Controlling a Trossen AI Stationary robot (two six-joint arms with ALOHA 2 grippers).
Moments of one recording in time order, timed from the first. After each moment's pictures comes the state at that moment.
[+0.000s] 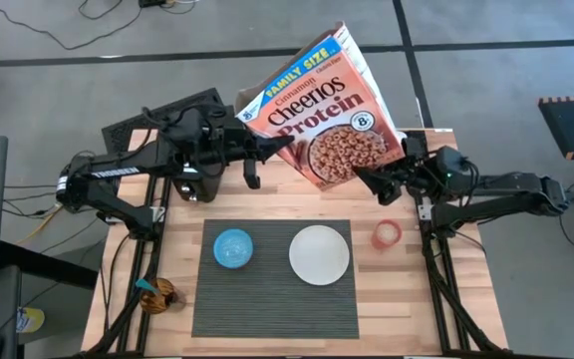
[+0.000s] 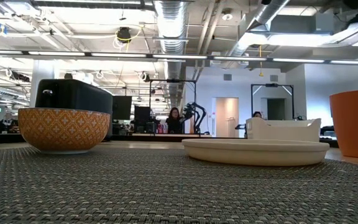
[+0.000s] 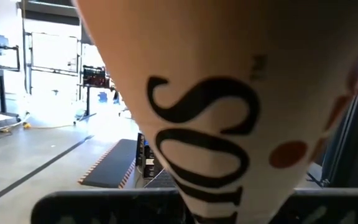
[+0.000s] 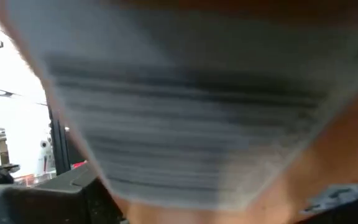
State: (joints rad) left arm 0.12 1.37 1.49 0.07 0.00 -0.14; right arm -0.12 0.90 0.67 0.73 -0.03 0.22
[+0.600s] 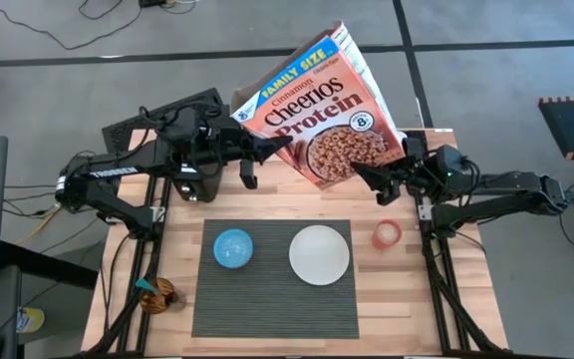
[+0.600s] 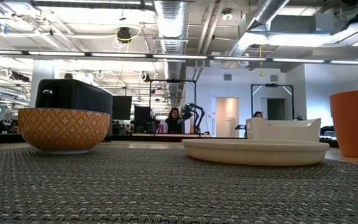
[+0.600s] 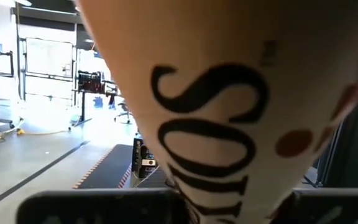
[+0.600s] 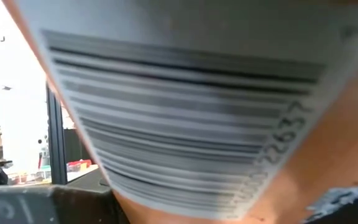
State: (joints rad) left arm 0.11 1.37 1.49 0.07 0.02 -0.14; right arm -0.12 0.91 0.70 0.73 -0.02 0.17
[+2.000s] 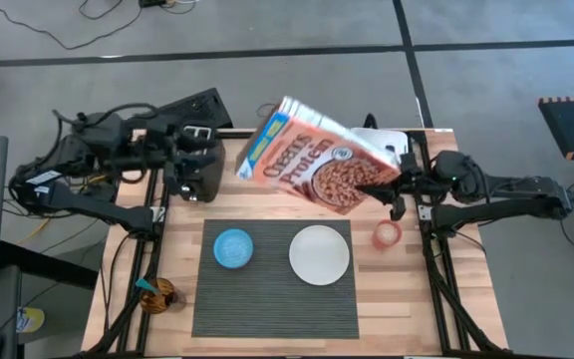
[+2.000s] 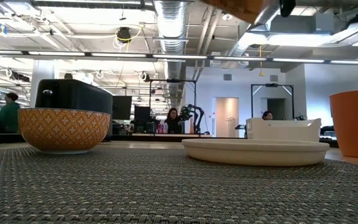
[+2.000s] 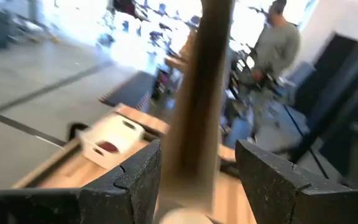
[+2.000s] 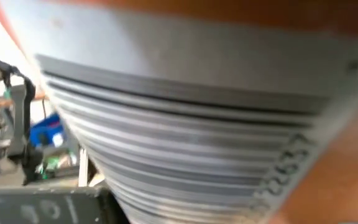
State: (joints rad) left arm 0.06 0.96 1.49 -0.64 -0.15 -0.35; right arm -0.06 0.69 0.70 0.05 -0.03 0.17
